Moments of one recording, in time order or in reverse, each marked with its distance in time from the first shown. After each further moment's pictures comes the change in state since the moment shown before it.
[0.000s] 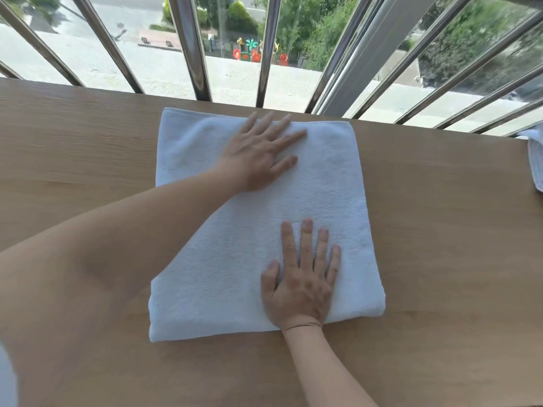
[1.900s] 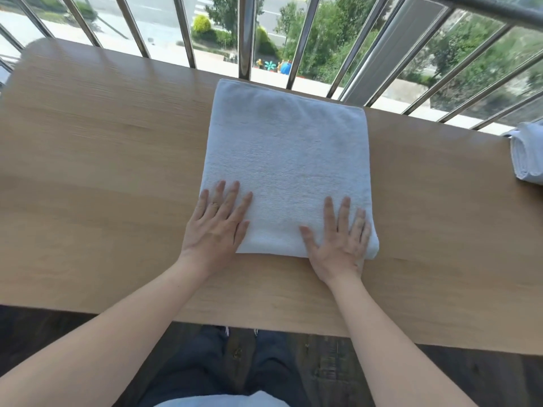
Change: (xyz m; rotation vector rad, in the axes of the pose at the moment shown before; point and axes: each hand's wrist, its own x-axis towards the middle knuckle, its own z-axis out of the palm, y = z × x) left_hand -0.283 0.084 0.038 0.034 0.120 -0.331; right_hand -0.041 0.054 -0.046 -0.134 -0.461 0.039
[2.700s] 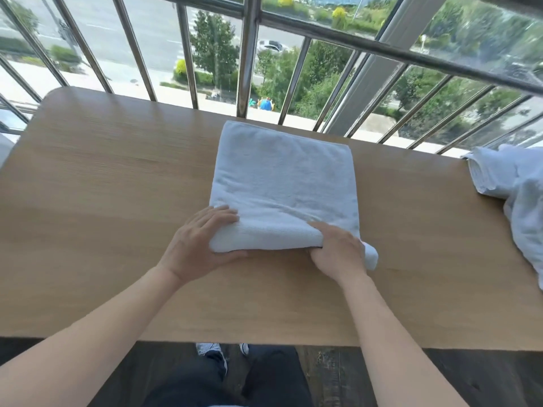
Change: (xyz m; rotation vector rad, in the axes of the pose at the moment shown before) left_hand -0.009 -0.054 -0.044 -0.557 0.296 0.202; right_hand -0.007 -0.034 -0.071 0.121 -0.037 -0.016
